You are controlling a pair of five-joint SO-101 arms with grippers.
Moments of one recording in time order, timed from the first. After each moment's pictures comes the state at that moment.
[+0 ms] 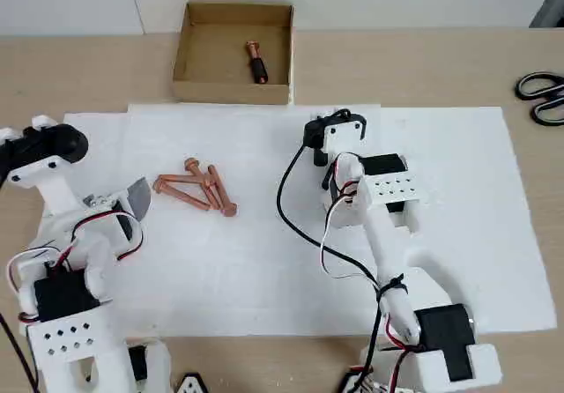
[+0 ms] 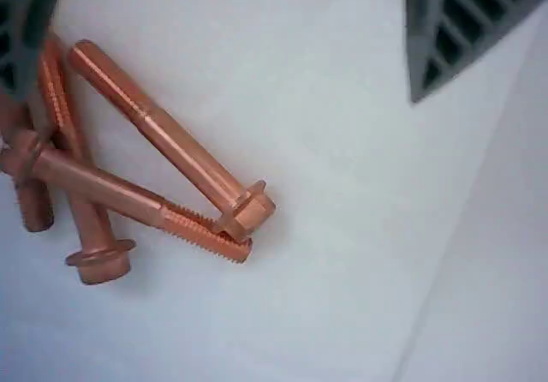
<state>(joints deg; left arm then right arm) -19.3 -60.2 49.5 68.3 12.0 -12.4 -5.8 28.9 64.5 8.8</state>
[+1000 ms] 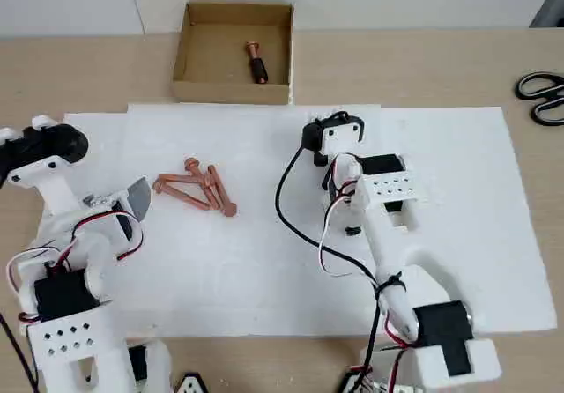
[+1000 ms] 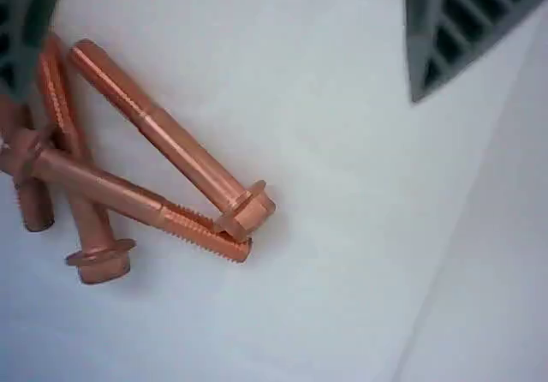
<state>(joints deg) -19.3 -60.2 49.5 68.3 12.0 -12.5 -2.8 28.4 64.7 9.2</state>
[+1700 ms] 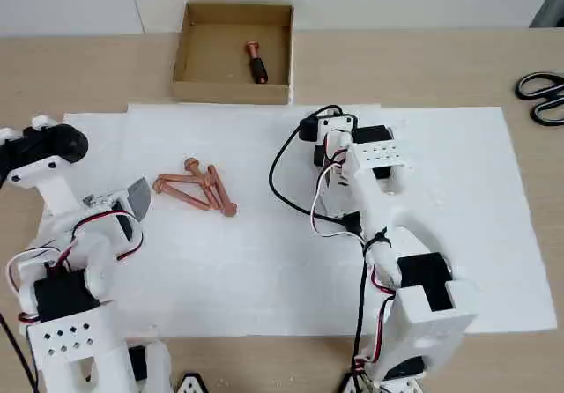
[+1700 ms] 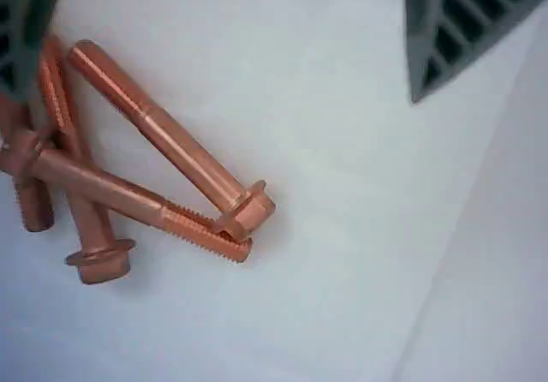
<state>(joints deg) -19.3 -60.2 49.5 68.3 12.0 -12.2 13.1 10.5 75.4 9.2</state>
